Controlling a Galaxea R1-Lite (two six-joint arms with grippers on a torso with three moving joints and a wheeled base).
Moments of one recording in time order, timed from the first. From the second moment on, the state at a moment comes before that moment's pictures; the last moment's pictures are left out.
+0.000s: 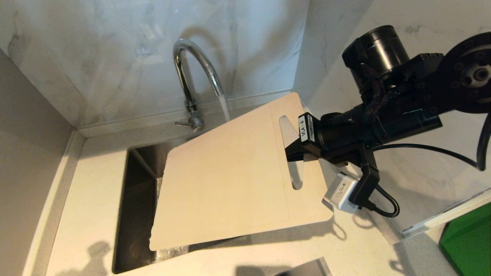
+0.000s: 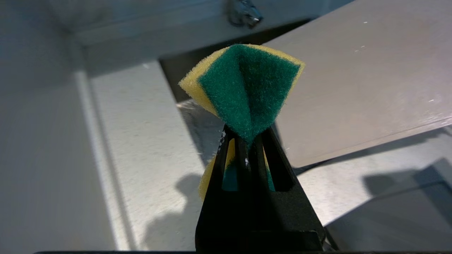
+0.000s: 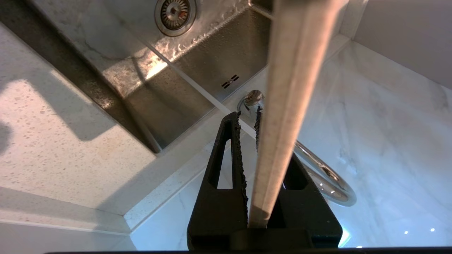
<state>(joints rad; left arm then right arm) -0.03 0.48 -0.56 0.10 -0.15 -0.04 0.42 1.71 -1.64 0.63 0.42 -2.64</state>
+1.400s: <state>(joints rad) -0.43 1.45 -1.04 0.07 -0.33 -0.15 0.51 1.66 -1.61 0.63 0.44 -2.63</state>
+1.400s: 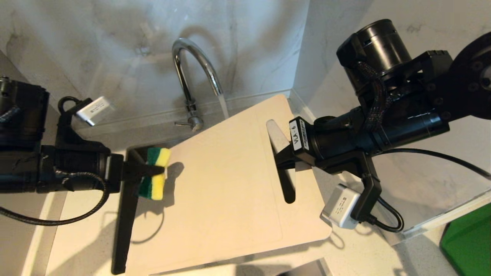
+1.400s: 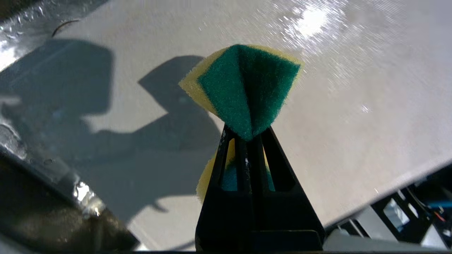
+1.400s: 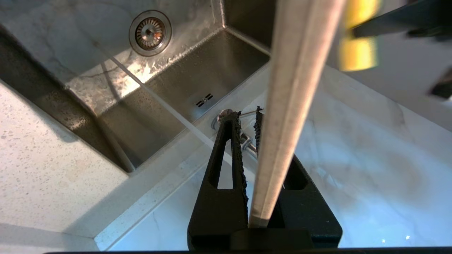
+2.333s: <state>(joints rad) -0.46 1.67 -1.13 0.05 -0.09 -0.16 0.51 1.64 -1.59 0.62 0.44 -2.61</state>
